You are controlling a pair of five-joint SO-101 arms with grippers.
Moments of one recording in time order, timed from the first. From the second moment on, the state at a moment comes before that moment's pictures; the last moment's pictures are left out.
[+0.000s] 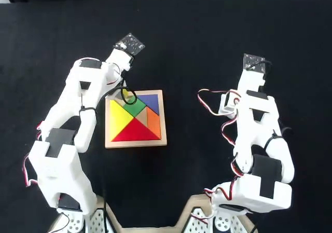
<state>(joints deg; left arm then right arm) 1.1 19.6 7.1 49.5 -38.2 13.5 0.0 39.4 41.1 0.3</state>
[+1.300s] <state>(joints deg) 2.0 22.1 7.5 50.9 -38.3 13.5 0.4 39.4 41.1 0.3</state>
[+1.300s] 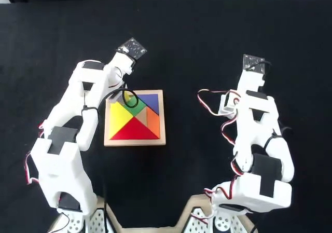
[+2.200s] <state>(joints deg) -18.7 15.2 7.1 62.1 -81.5 13.5 0.4 39.4 41.1 0.3</state>
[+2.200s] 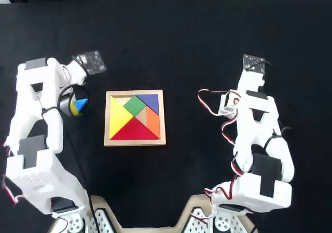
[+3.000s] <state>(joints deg) -17.2 27.5 2.1 58.6 -82.9 13.5 0.4 39.4 41.1 0.3</state>
